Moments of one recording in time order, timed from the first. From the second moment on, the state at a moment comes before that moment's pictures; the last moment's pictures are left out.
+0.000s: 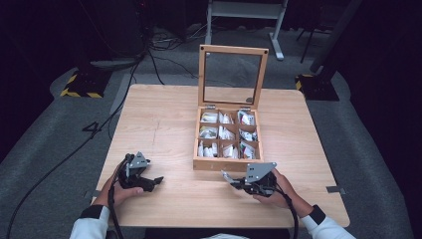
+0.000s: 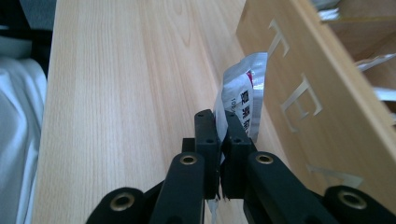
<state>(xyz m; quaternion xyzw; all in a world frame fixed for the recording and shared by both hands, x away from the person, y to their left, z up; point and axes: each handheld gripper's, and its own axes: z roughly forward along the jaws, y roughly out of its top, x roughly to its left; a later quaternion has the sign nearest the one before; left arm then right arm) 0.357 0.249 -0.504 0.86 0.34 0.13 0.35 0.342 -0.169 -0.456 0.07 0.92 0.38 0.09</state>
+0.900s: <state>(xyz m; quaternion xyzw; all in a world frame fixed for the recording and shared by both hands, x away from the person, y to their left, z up) 0.357 0.249 -0.504 0.86 0.34 0.13 0.35 0.330 -0.165 -0.478 0.07 0.94 0.34 0.02</state>
